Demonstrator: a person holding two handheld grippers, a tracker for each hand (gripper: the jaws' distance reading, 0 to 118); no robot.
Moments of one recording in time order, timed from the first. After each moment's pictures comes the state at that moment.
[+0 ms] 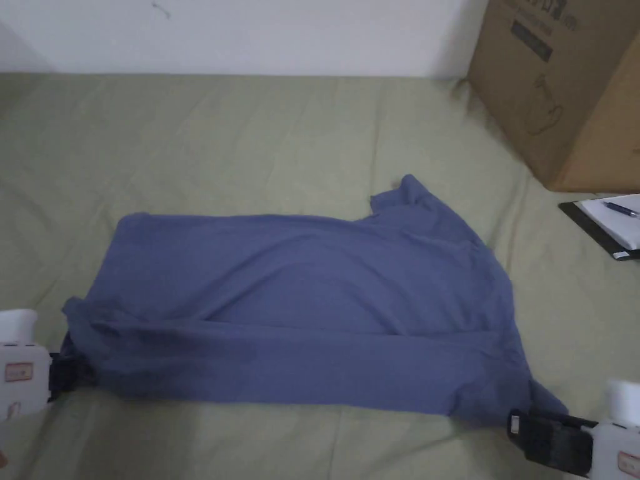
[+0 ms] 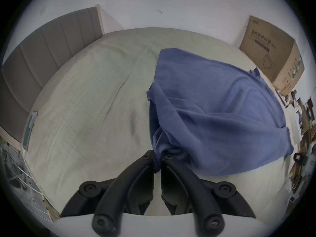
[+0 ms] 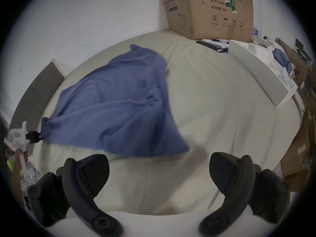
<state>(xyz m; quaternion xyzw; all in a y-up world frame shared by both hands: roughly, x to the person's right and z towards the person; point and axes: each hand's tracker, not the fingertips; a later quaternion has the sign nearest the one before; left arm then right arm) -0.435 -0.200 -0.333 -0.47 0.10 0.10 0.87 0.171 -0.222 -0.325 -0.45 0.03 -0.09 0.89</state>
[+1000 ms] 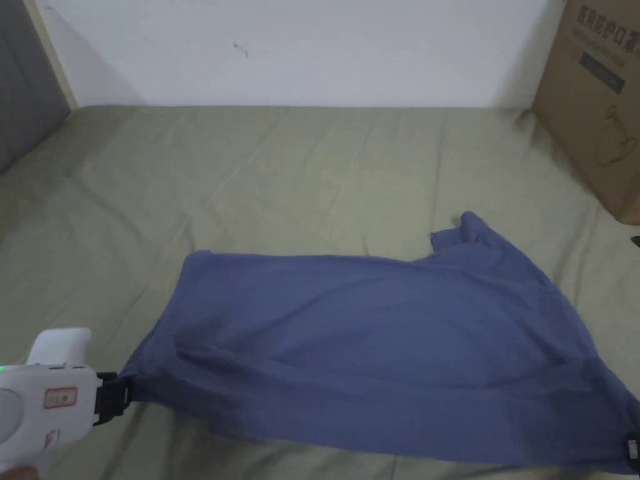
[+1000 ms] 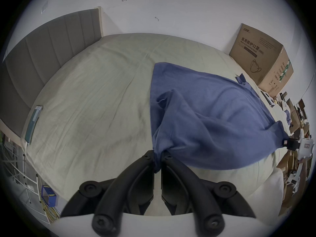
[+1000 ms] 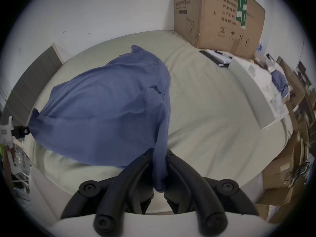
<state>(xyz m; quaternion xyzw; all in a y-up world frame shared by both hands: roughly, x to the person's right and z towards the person) -0.450 -0.167 -0.274 -0.46 0.07 0.11 0.88 0.158 -0.169 -0.321 -0.46 0.04 0.01 0.89</state>
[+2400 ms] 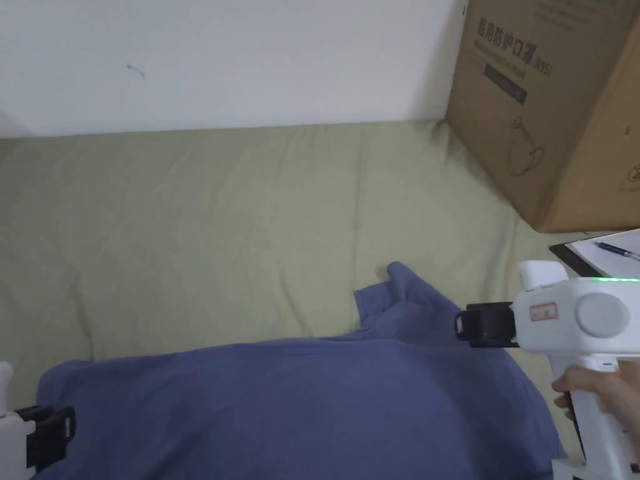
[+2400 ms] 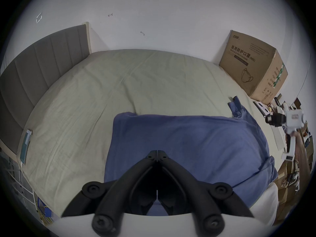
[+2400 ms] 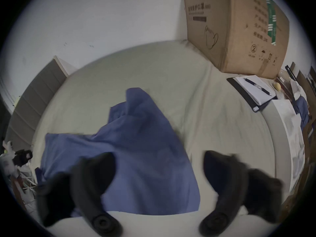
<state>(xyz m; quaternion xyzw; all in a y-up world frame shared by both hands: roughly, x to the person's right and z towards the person) -0.390 -0.147 -0.359 -0.41 0.05 0.10 0.91 0.135 -0.176 -0.548 -0.46 0.08 -0.03 0.89</state>
